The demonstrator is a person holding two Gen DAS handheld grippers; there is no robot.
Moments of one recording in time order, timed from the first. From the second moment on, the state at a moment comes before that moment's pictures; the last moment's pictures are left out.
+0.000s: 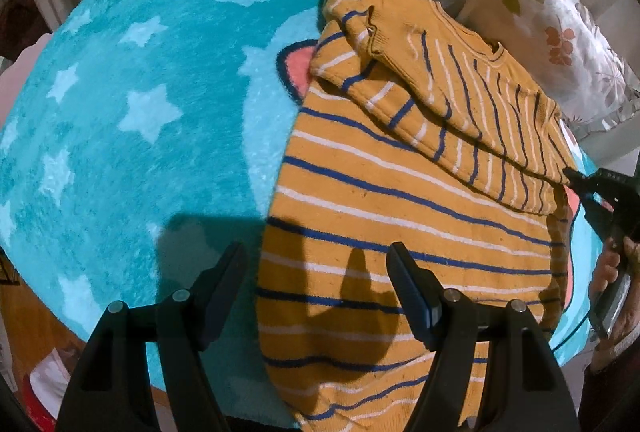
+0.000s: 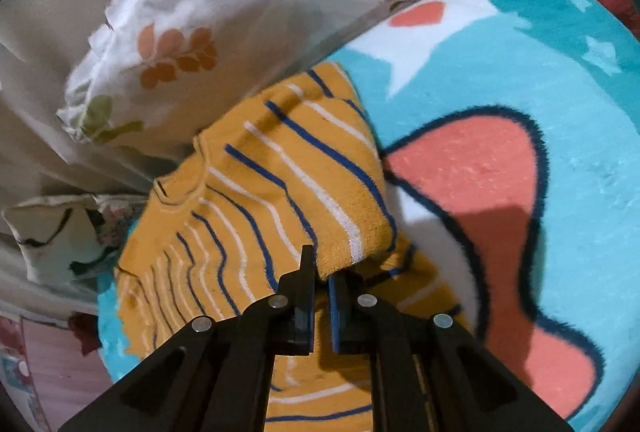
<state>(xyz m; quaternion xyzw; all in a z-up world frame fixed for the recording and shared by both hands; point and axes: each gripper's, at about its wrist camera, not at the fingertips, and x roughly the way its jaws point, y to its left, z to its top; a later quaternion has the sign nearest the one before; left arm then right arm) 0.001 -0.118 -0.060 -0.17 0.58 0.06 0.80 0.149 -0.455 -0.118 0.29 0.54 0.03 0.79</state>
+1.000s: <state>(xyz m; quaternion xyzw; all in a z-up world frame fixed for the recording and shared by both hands) -0.002 -0.105 -0.092 -0.17 0.60 -0.08 0.78 -0.034 -0.445 -0.120 0.15 0.63 -0.05 0.76</state>
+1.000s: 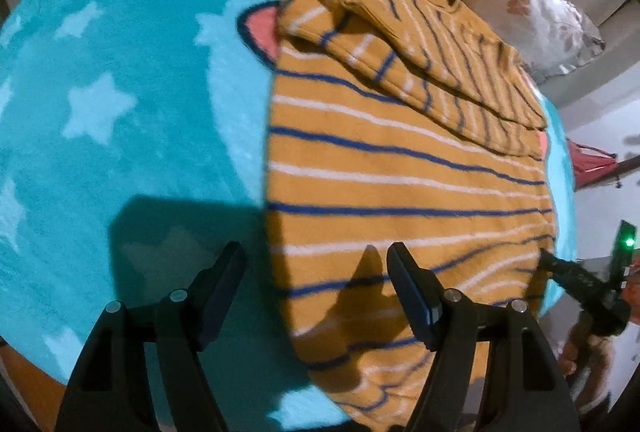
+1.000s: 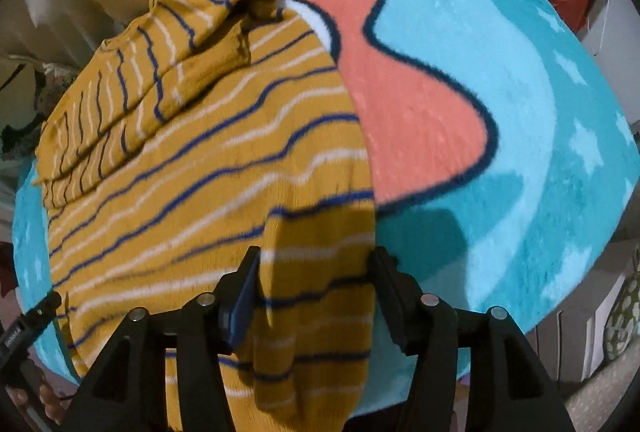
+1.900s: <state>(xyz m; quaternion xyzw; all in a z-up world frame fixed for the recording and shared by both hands) -0.109 -0.155 -0.093 -0.28 0.54 -0.02 0.80 -0.115 -0.478 -0.122 0.21 0.61 0.23 0.73</state>
